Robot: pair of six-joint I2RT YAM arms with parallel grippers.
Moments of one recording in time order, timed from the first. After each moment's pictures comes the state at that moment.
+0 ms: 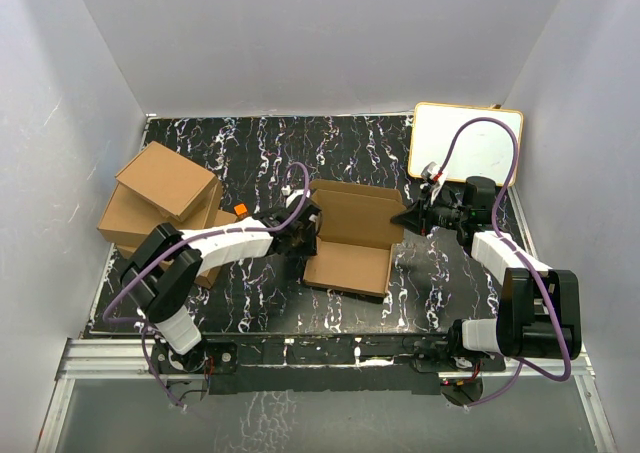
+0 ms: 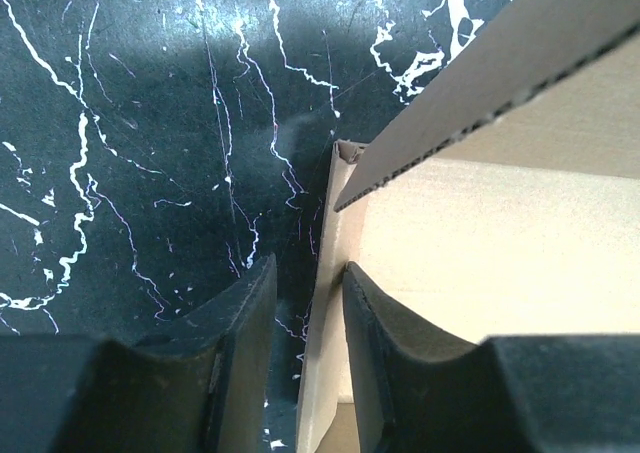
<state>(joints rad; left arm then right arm) -0.81 1.67 0.96 -0.33 -0.17 -0.71 -0.08 1.32 0.59 0.19 -1.12 -0.22</state>
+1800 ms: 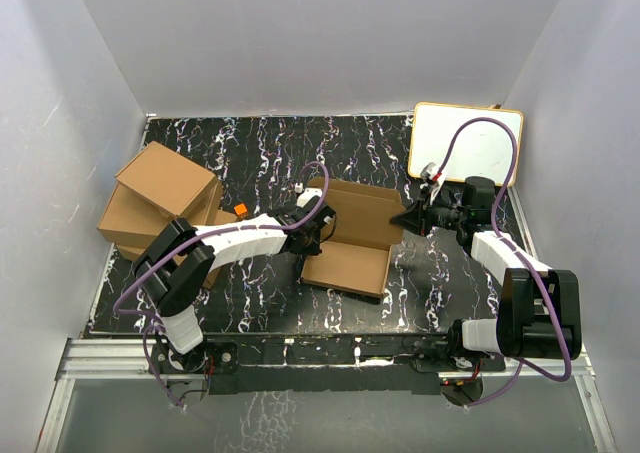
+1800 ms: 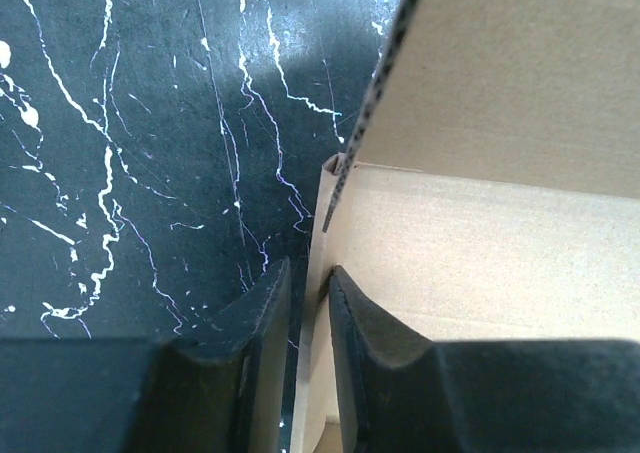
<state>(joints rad) -0.87 1.75 1.07 -0.44 -0.32 -0.65 -0.08 1.31 0.59 0.18 -1.12 -0.22</state>
